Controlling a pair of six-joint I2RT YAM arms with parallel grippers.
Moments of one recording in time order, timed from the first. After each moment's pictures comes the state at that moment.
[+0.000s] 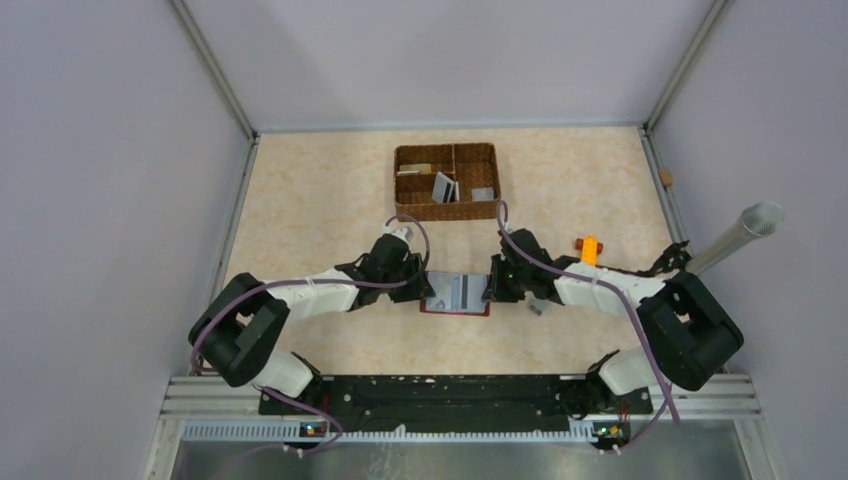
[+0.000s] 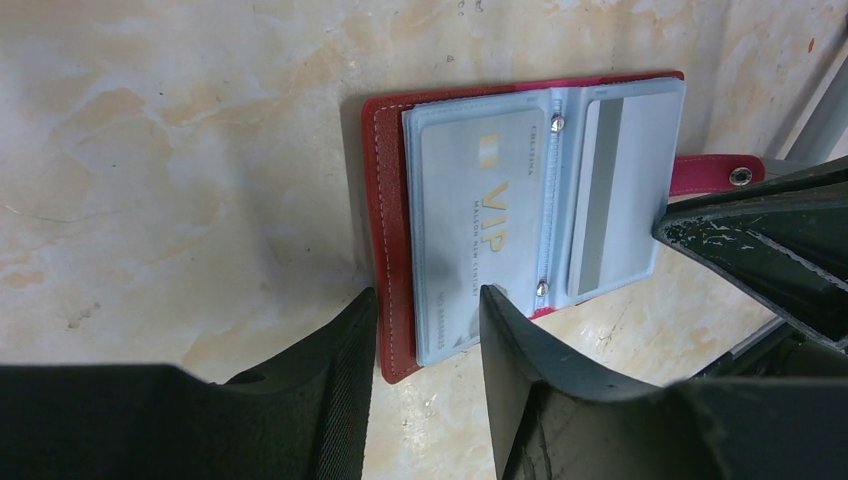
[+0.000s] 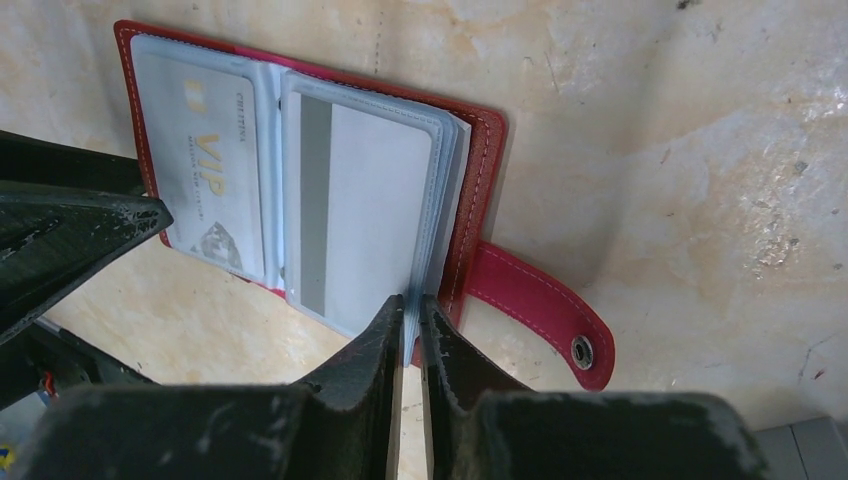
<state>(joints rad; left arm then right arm) -0.69 1.47 0.63 0.01 0.14 -0.77 0.65 1.41 0.64 -0.18 -0.13 0.68</state>
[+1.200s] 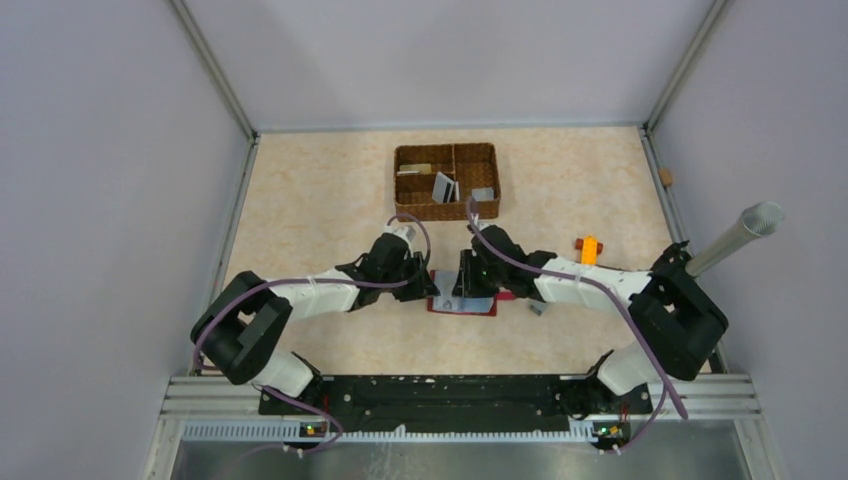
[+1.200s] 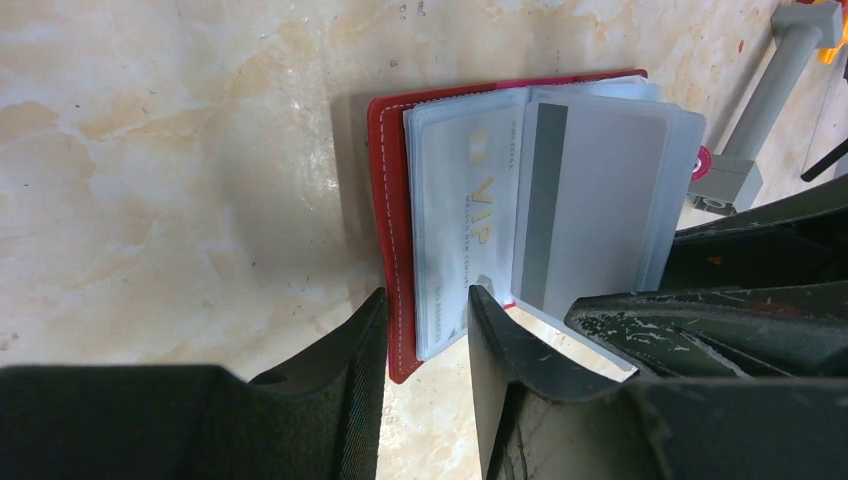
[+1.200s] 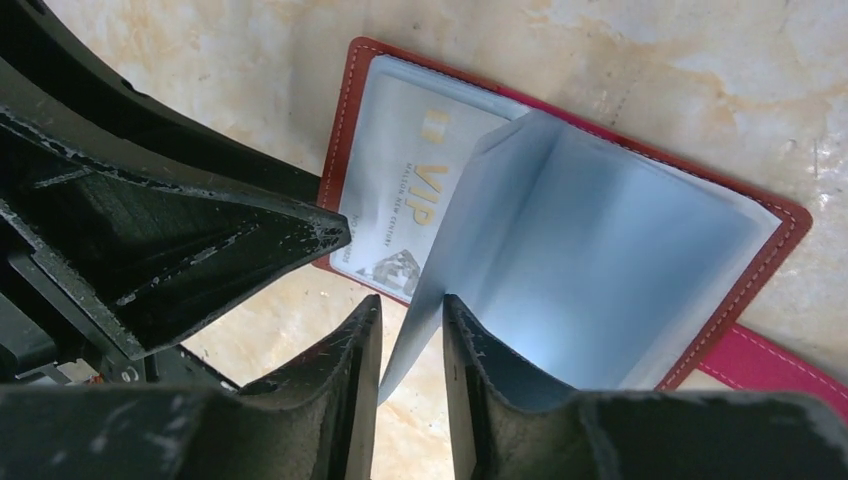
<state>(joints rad) -0.68 1.48 0.62 0.08 0.21 -0.82 0.81 1.47 0.78 -0.17 -0.09 0.70</state>
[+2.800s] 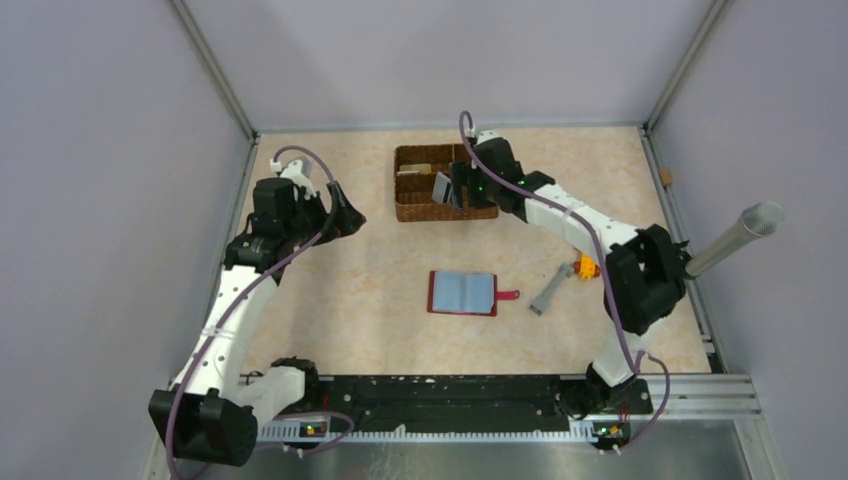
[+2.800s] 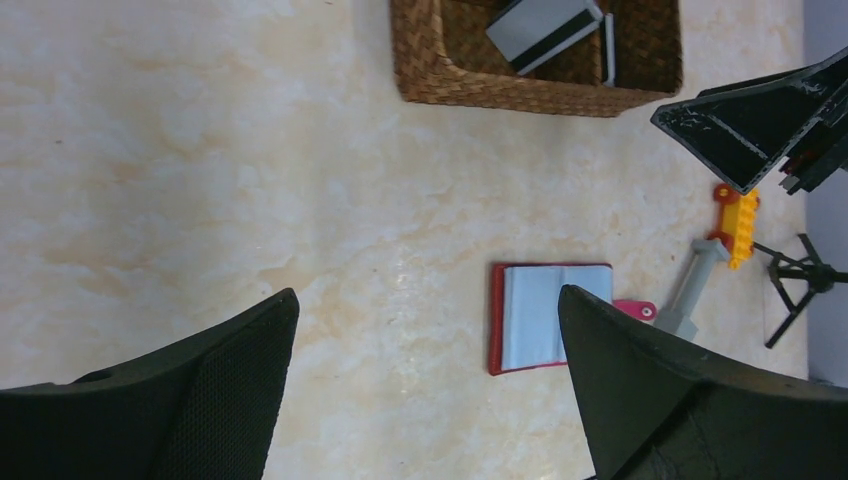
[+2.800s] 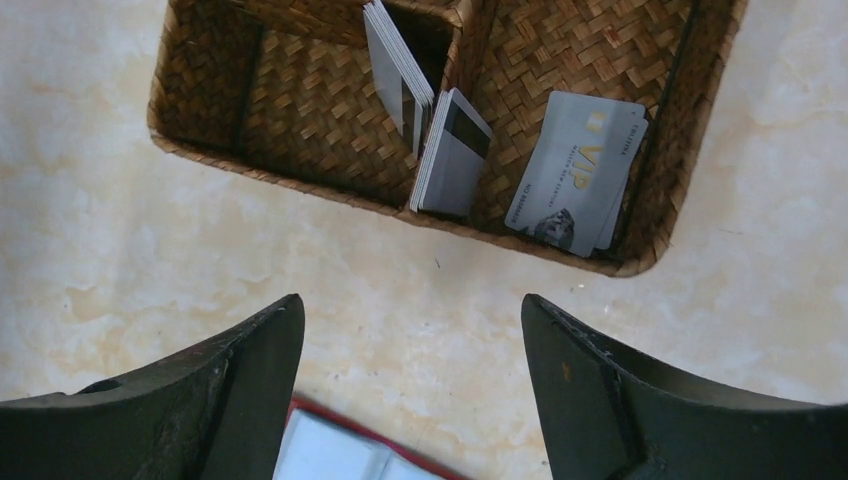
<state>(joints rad) -0.15 1.04 0.99 -0.53 0.25 -0.45 0.58 1.71 1.38 -0.34 0.09 0.31</state>
